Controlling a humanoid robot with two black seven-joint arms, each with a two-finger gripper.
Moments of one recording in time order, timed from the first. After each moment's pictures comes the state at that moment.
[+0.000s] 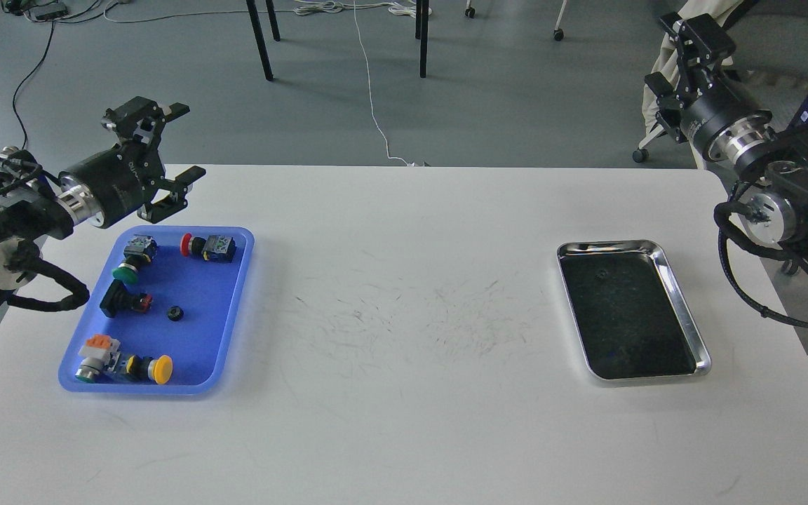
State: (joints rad) left arm -0.85 0.70 -0.38 -0.88 0.25 -0.49 -0.25; right arm 1.05 -0.52 0.18 0.70 -0.15 0.05 0.49
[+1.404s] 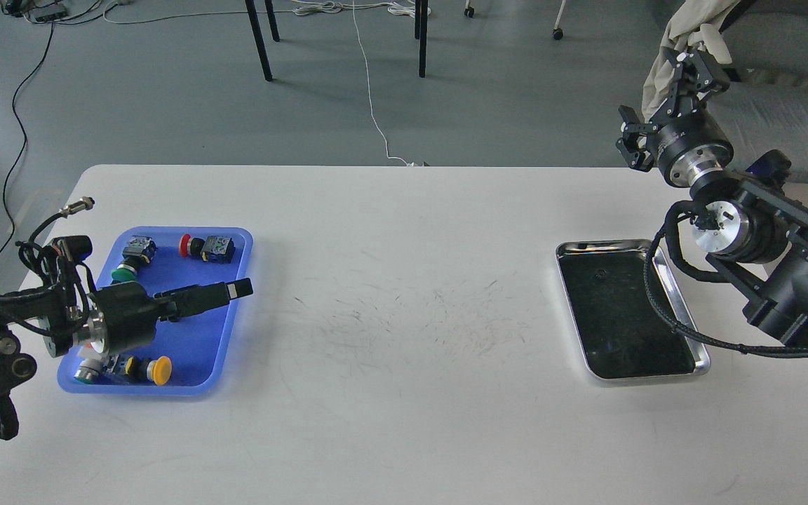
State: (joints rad) left arm -0.60 0.86 -0.31 -1.24 1.29 -0.18 -0.49; right arm 0.92 -0.42 0.43 0.75 0.14 0.01 0.39
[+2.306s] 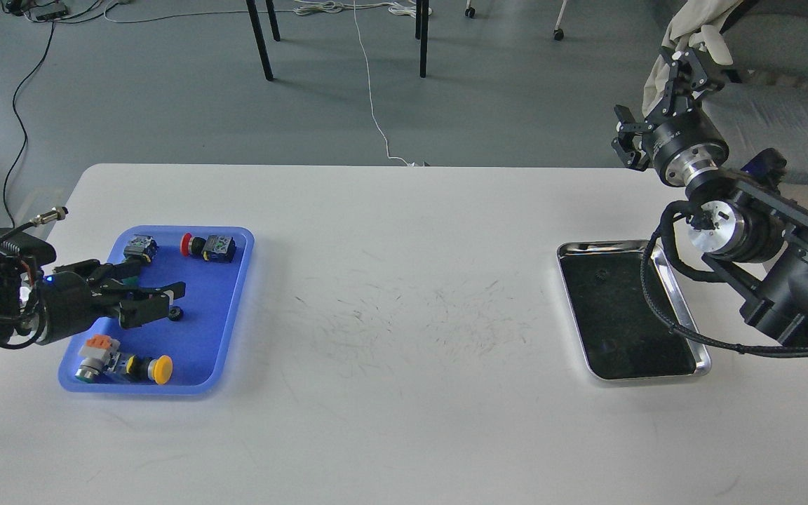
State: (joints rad) left arm -0.62 0.89 -0.32 -1.03 1.73 0.03 -0.49; right arm 0.93 -0.41 0.42 0.77 0.14 0.00 0.39
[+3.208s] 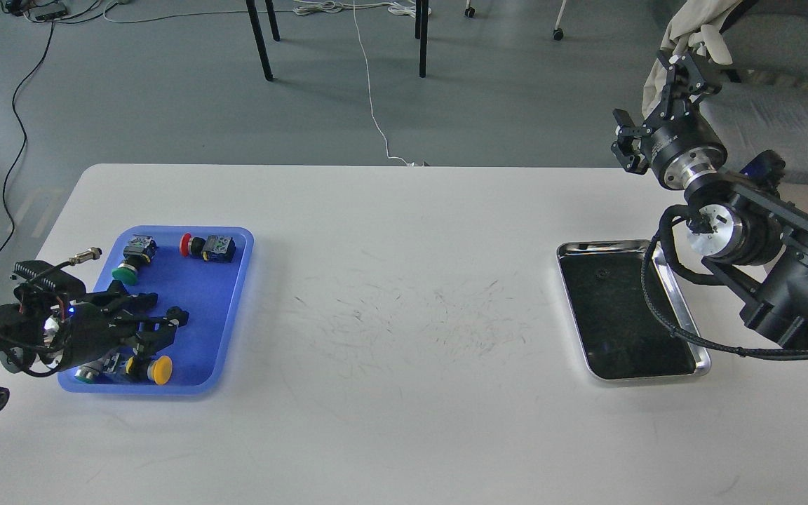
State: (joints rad) left arm -0.60 0.76 -0.23 -0.84 1.78 0.09 -0.49; right arm 0.92 -0.41 0.41 0.77 0.13 0.00 0.40
